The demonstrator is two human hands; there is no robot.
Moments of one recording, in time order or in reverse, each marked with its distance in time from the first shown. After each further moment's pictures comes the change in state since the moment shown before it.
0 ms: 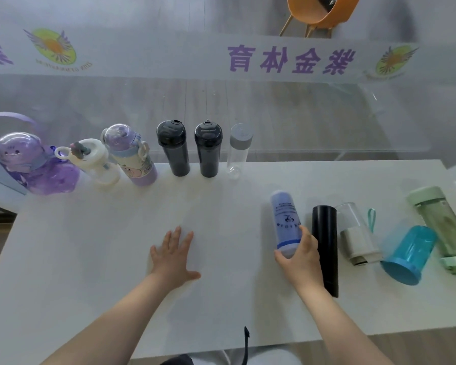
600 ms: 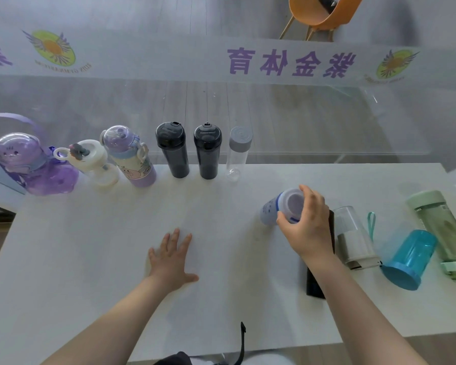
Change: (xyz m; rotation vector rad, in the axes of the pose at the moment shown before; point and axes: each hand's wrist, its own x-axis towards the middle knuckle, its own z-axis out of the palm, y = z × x) left_hand 0.002 -0.001 0.001 0.000 0.001 -0.003; right_hand 0.048 -0.064 -0.040 -0.068 0.273 -0.435
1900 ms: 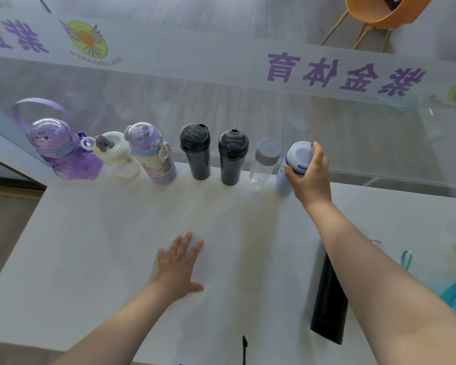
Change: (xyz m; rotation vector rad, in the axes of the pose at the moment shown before) left_hand -0.004 0.007 -0.009 -0.007 -0.051 -0.018; right_hand 0.154 -0.016 0.076 0.249 -0.132 0.056
